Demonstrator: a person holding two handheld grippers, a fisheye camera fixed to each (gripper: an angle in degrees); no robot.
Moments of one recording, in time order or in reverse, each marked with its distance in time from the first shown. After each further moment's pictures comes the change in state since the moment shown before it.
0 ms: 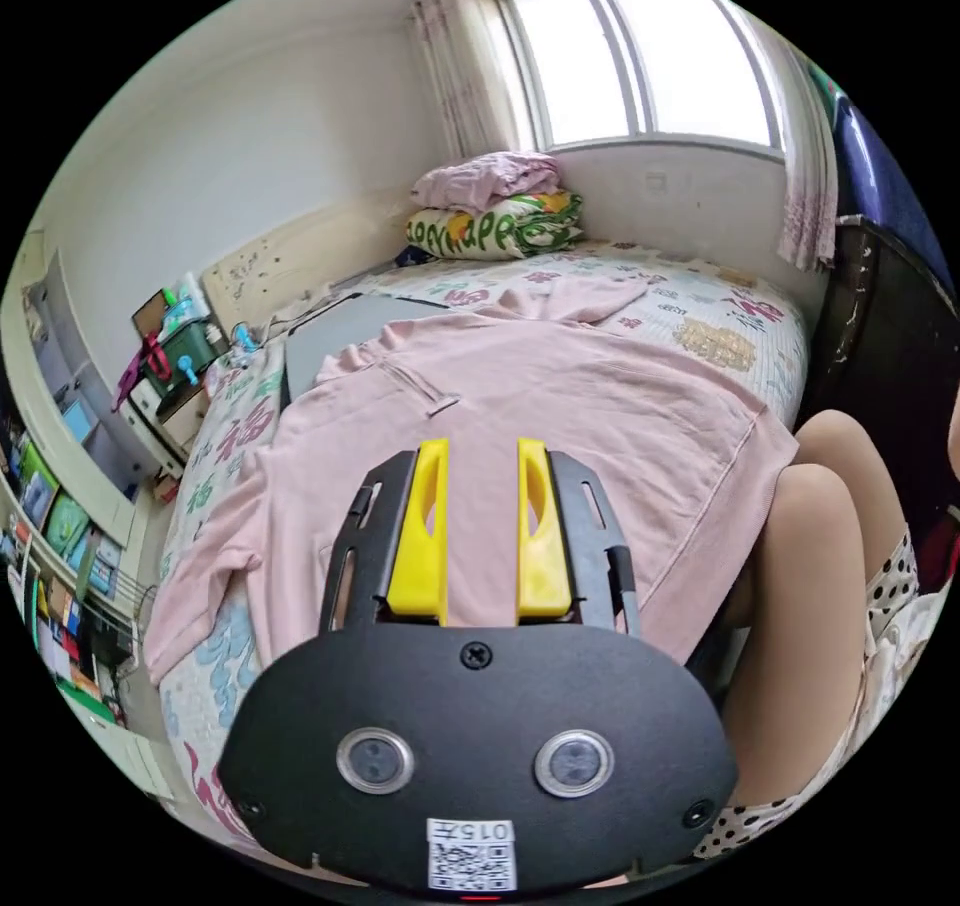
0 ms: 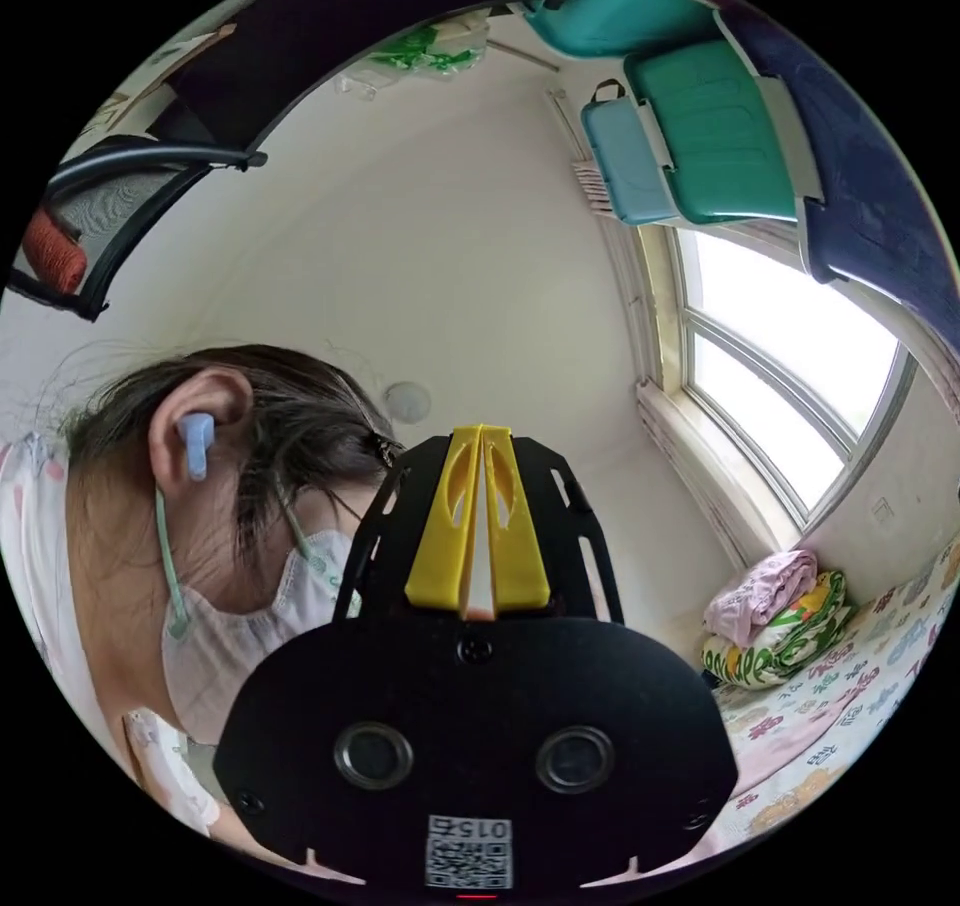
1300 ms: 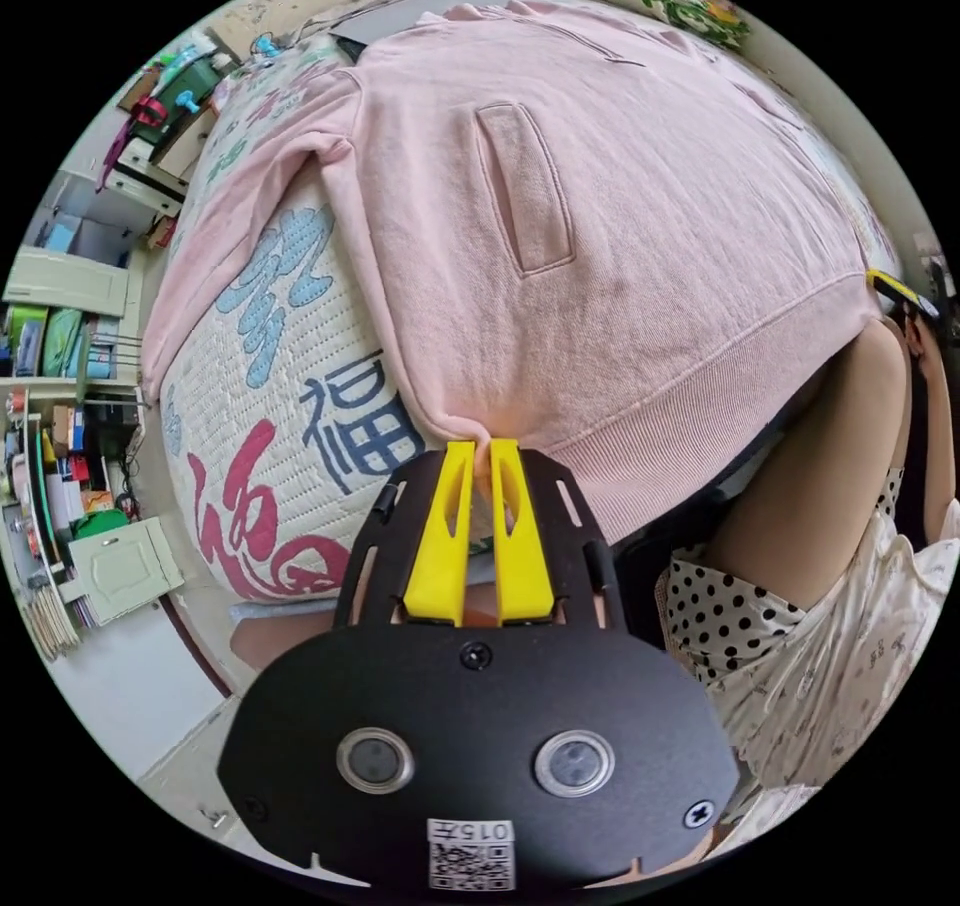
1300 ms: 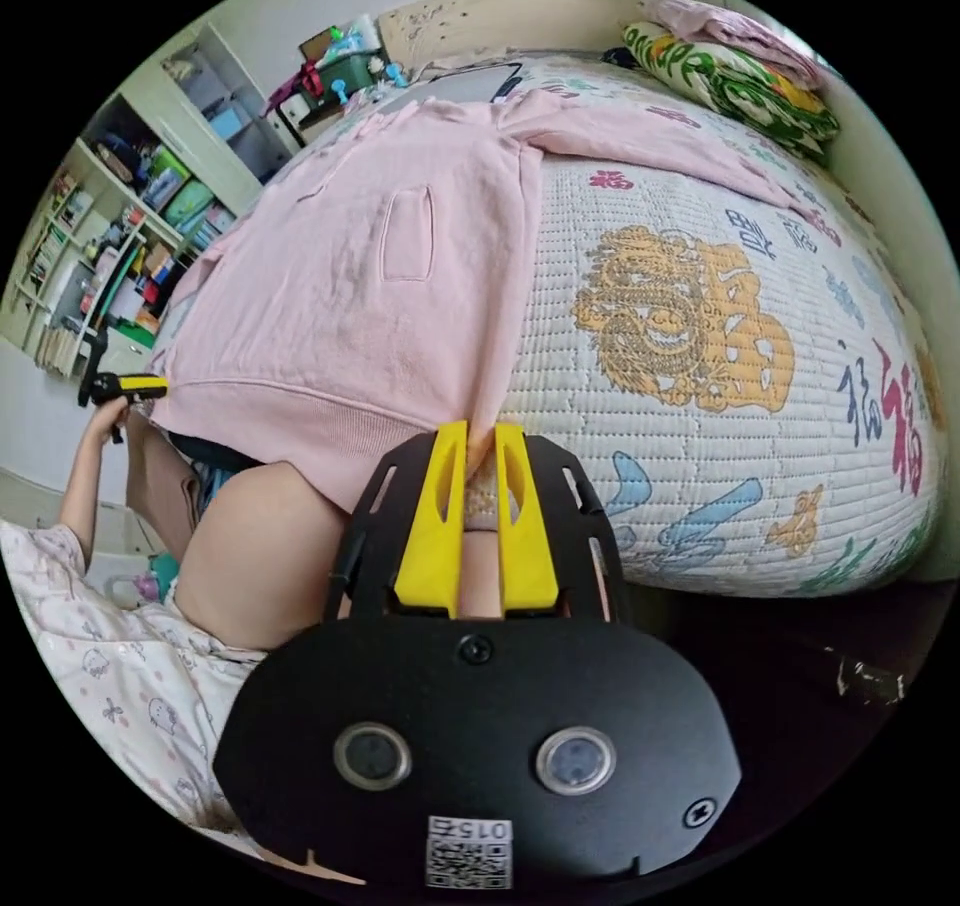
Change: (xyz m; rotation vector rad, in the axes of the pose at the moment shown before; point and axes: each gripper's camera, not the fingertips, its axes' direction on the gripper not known) left arm -0.214 0.158 0.091 -0.800 -0.006 -0.283; right arm 0.685 0.527 0.060 -1.982 0.360 0.249
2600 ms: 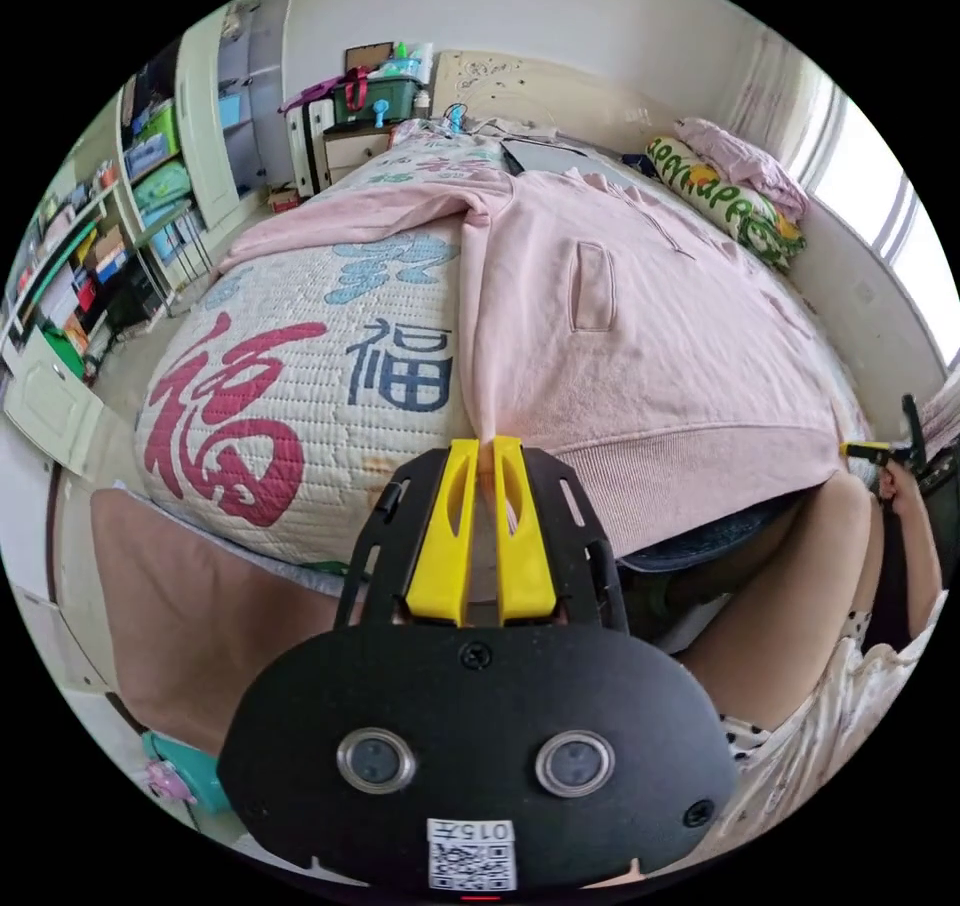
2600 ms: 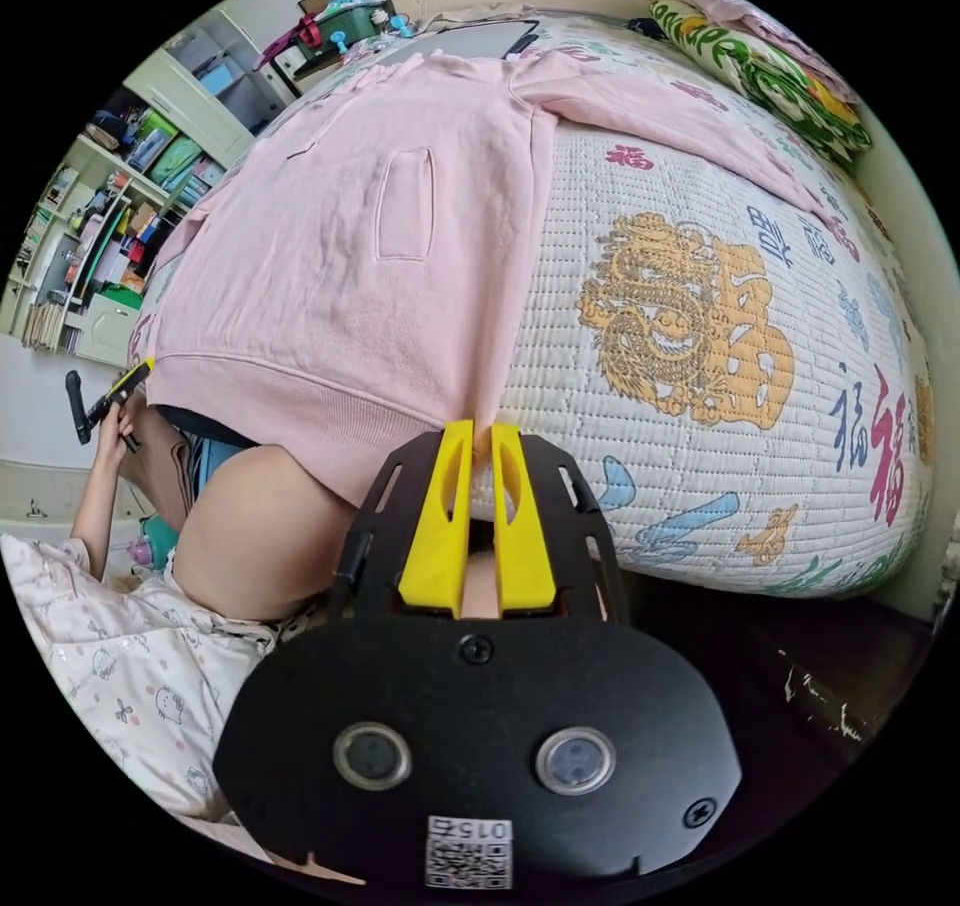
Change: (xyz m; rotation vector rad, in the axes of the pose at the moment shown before) left arm -0.007 0.229 0.035 0.453 0.043 -0.374; right arm -0.179 -0.284 -0.215 -0.185 0.084 -0.082
